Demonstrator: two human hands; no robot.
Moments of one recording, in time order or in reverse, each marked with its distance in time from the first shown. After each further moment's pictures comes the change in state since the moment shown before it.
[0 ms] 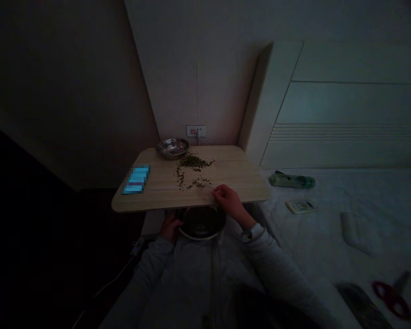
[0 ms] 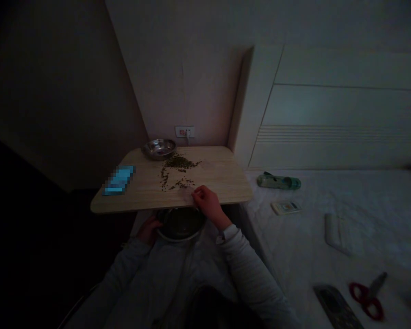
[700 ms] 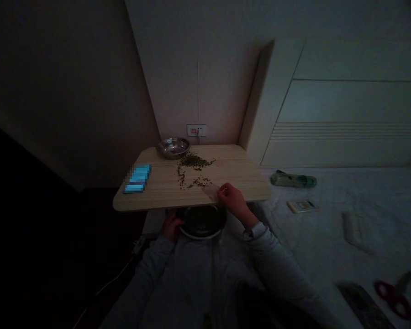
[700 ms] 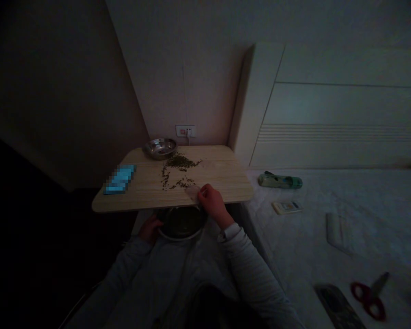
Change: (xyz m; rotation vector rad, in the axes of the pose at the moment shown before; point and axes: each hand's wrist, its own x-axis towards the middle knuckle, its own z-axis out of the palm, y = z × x) left_hand -0.002 -0.001 0.000 -0.009 0.022 0.003; right_hand 0.001 -0.001 -0.008 -0.271 0.106 0.005
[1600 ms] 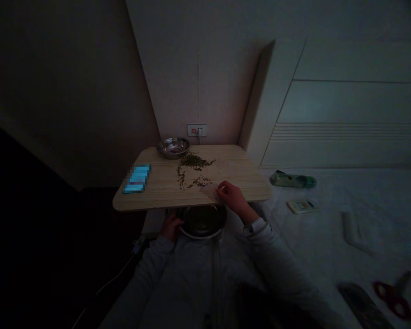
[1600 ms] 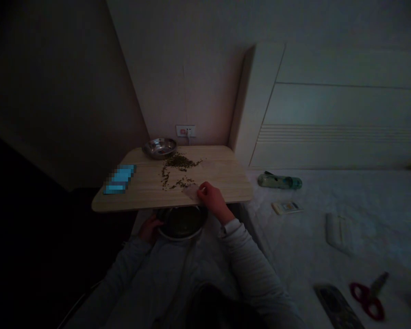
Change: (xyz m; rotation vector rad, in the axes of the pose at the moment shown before) left_hand 0.005 -0.002 -0.004 0.014 -0.027 0.020; right_hand 0.008 -0.003 -0.006 -0.097 -0.104 -0.032
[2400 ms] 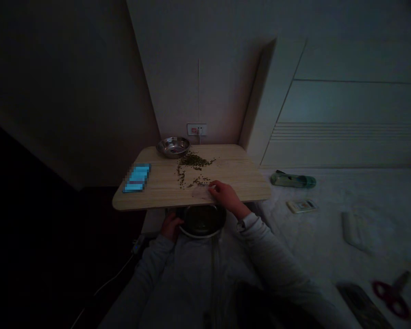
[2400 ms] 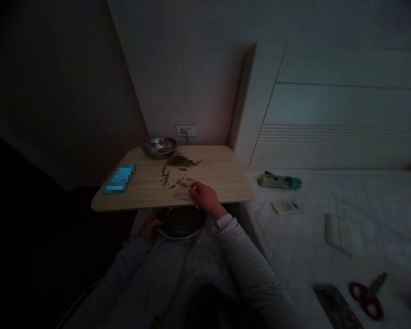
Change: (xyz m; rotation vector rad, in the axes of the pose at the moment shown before) left_hand 0.015 -0.014 -0.011 0.058 0.023 0.044; right_hand 0.011 -0.008 0.015 -0.135 -0.077 -0.079
